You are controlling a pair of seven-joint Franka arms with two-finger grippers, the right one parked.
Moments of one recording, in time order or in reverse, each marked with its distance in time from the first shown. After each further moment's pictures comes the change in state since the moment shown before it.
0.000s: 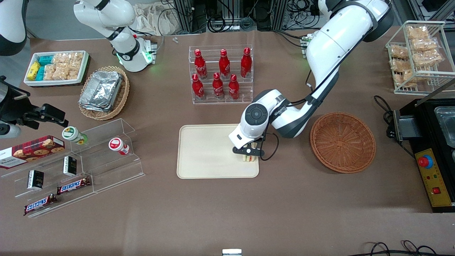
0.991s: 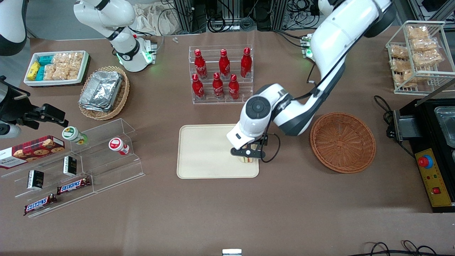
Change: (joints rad) arm 0.002 -0.141 -0.009 0.094 0.004 -0.121 0.000
